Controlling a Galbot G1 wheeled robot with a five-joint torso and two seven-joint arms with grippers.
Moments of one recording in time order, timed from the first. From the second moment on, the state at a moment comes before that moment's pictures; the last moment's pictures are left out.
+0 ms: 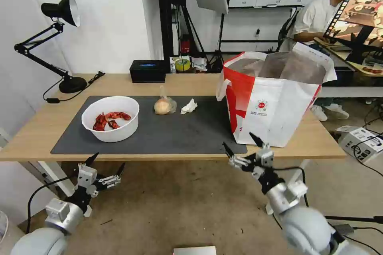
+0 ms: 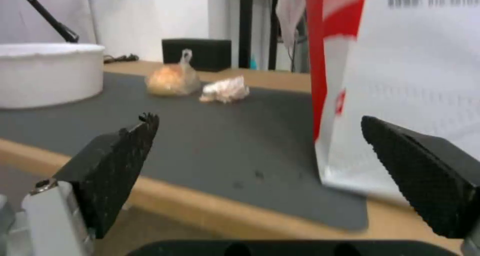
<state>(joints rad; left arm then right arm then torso) 1.70 -0.99 -0.71 -2.00 -0.37 -0.10 0.11 -1.47 0.90 0.21 2.05 0.42 0.21 0.16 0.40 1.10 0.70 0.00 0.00</state>
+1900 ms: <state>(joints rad) 1.71 -1.01 -0.69 -2.00 -0.36 -0.13 0.10 -1.20 0.84 0.01 2.08 0.50 0.08 0.16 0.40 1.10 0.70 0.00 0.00</state>
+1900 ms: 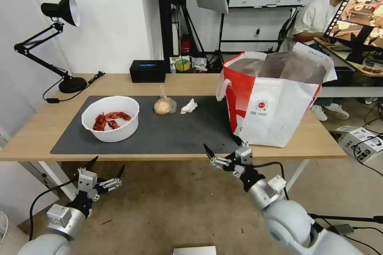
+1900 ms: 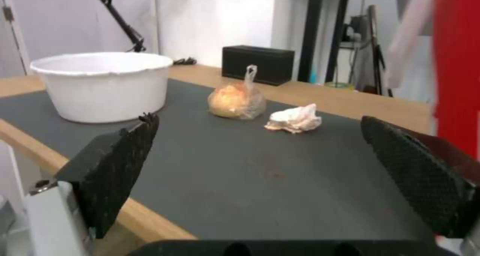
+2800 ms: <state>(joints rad) 1.71 -1.01 -0.69 -1.98 -0.34 -0.16 0.10 -0.47 1.19 -0.41 1.61 0.75 -0.30 0.57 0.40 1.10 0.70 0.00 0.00</state>
